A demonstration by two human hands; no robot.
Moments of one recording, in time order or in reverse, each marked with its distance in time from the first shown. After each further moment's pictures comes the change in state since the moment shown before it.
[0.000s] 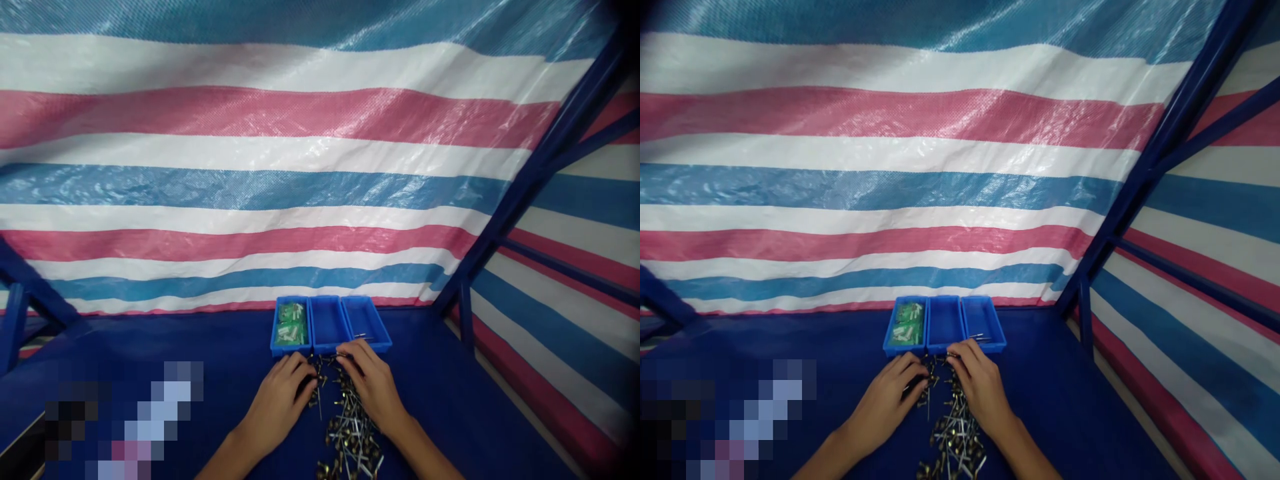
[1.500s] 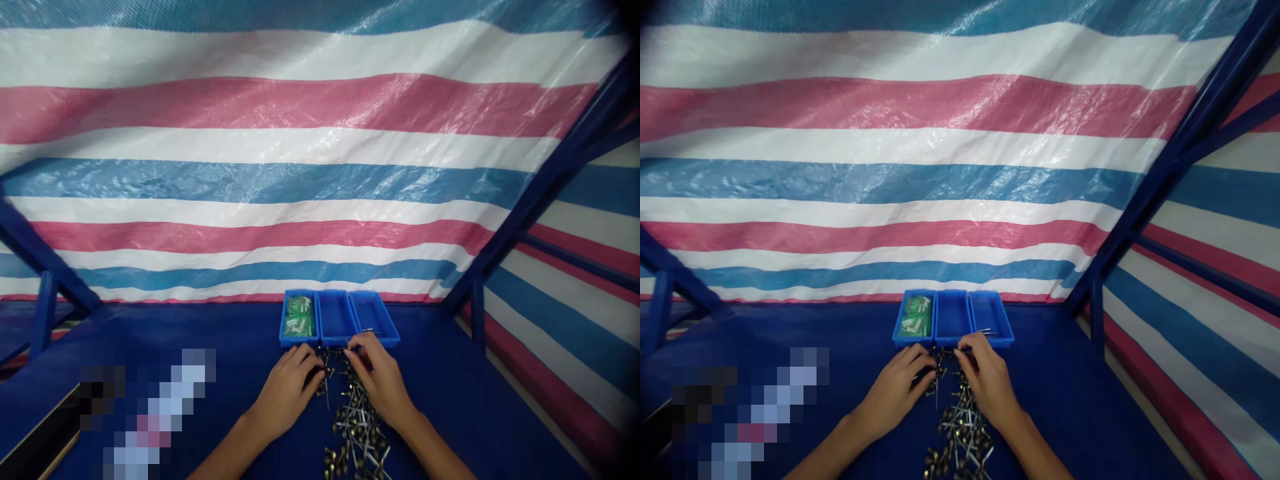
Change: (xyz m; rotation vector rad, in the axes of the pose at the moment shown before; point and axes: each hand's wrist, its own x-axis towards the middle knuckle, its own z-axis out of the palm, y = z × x) left_hand 0.001 0.007 -0.005 0.021 0.003 -0.006; right_hand -0.004 0.000 0.001 0.021 -0.019 0.073
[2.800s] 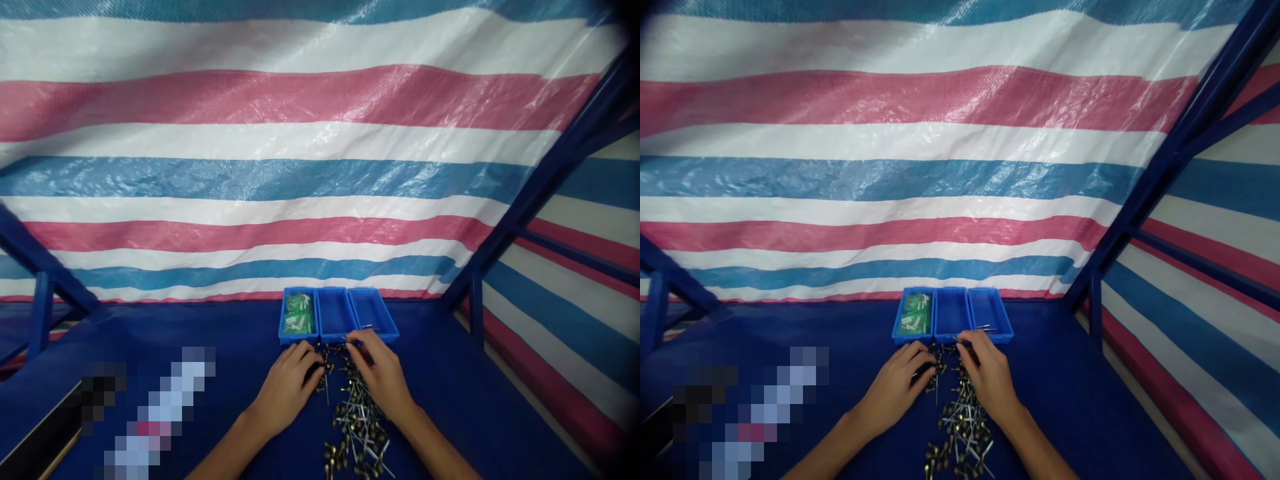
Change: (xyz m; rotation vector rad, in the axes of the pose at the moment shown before) left_hand 0.000 -0.002 0.001 -0.002 -0.023 -0.009; right_hand 0.001 0.001 0.000 -0.030 0.031 0.016
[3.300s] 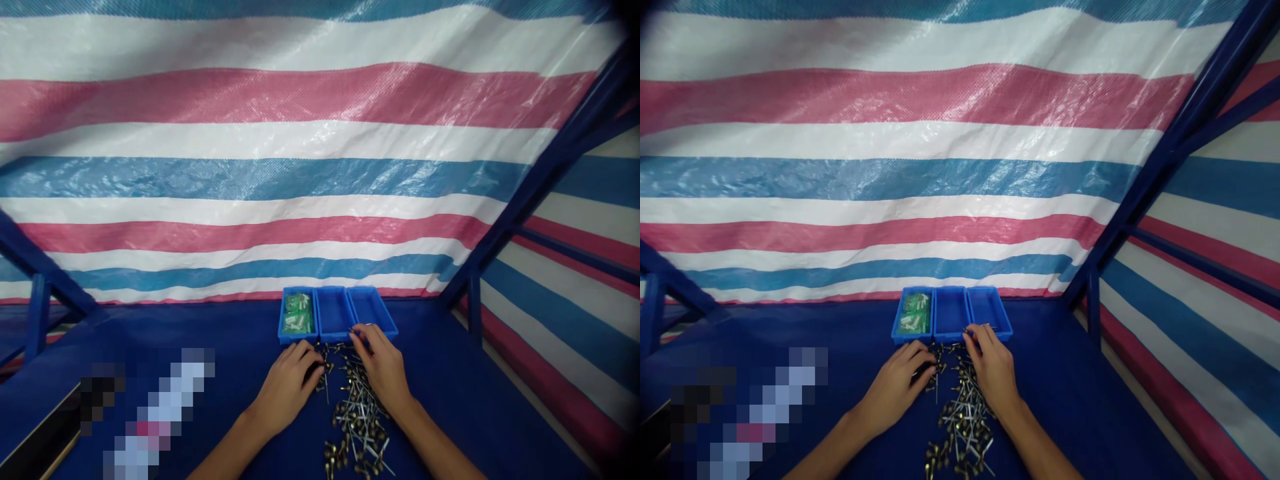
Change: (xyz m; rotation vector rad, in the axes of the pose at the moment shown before) left_hand 0.002 0.000 0.000 0.012 0.011 0.006; right_hand 0.001 0.021 0.006 -0.229 0.078 0.043
